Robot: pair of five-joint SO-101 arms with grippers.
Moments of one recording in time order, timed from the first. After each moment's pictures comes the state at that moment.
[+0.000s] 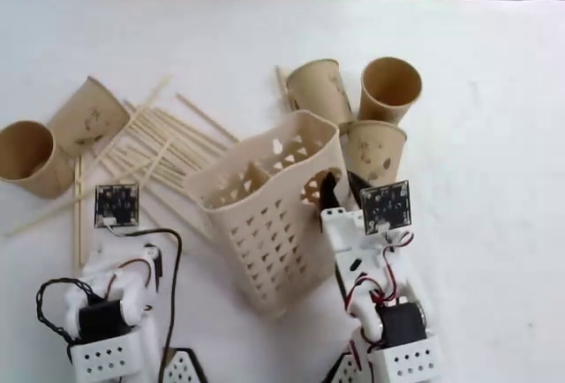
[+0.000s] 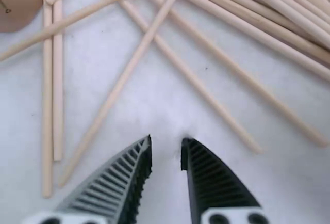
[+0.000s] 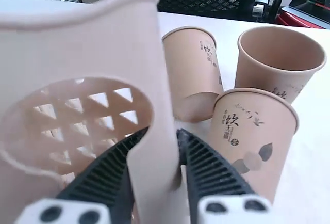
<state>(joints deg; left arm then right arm) -19.7 -103.4 97.1 73.3 -9.1 -16.4 -103.2 96.6 36.1 1.9</state>
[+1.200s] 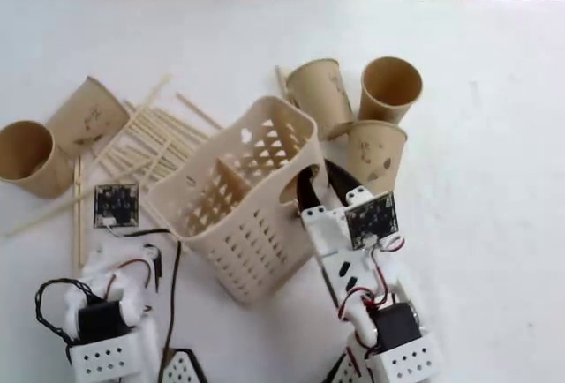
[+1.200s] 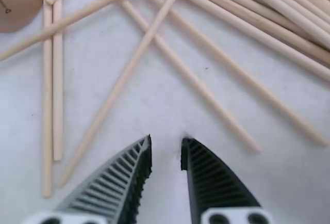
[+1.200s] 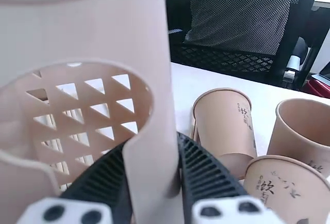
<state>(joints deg) -19.7 -103.4 97.1 73.3 -9.1 -23.5 -102.3 96.6 23.4 4.9</state>
